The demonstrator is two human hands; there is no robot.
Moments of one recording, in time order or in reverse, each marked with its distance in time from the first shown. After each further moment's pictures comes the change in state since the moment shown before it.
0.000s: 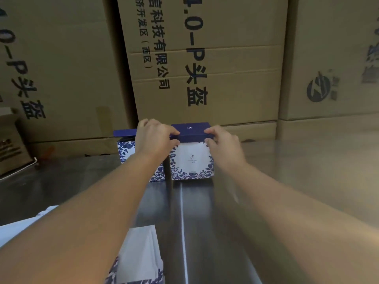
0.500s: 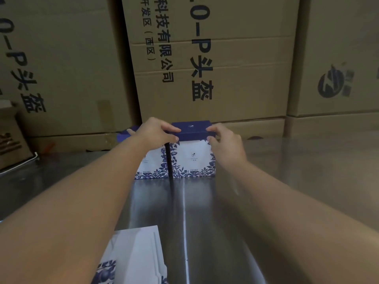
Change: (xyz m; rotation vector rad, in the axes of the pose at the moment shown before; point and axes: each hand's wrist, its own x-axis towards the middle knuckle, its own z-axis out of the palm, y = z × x) left_hand 0.017 -0.027 0.011 -0.444 -0.355 -0.268; right_hand 0.006 0.008 0.022 0.023 -0.004 0.047
